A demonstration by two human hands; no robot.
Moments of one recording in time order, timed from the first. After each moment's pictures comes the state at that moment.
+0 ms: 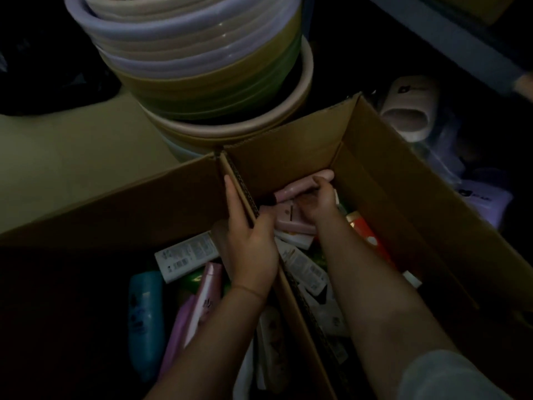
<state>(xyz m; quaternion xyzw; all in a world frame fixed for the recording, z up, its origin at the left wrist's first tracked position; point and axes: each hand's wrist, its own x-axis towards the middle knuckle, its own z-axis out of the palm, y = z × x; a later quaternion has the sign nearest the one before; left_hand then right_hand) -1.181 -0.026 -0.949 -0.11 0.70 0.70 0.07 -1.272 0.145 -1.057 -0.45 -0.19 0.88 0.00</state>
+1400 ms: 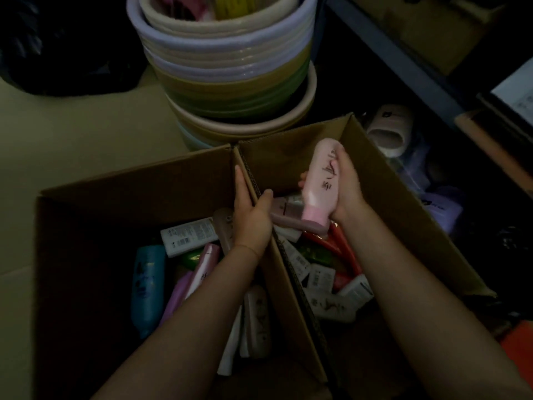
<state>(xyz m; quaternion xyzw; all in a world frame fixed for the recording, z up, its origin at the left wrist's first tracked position) -1.169 -0.030 -0.912 -0.15 0.71 0.68 0.12 -1.199 0.131 -0.894 -0.33 -0.46 0.83 -0.04</state>
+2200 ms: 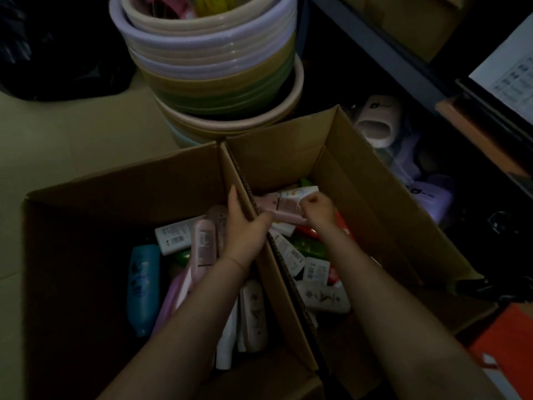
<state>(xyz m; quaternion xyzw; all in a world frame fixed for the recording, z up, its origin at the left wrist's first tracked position) -1.144 -0.038 -0.918 -0.13 0.70 0.67 0.21 -1.183 0.148 -1.004 -0.36 -0.80 0.47 -0.07</state>
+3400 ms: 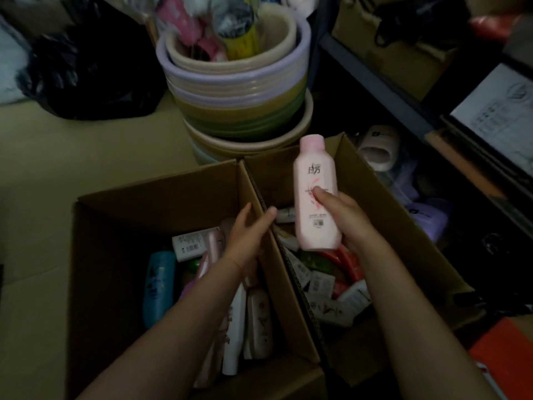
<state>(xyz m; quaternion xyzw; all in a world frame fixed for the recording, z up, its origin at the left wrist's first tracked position) -1.141 -0.055 -0.904 -0.17 0.65 0.71 0.23 -1.130 0.132 -0.861 -0.24 -0.64 0.72 -0.07</state>
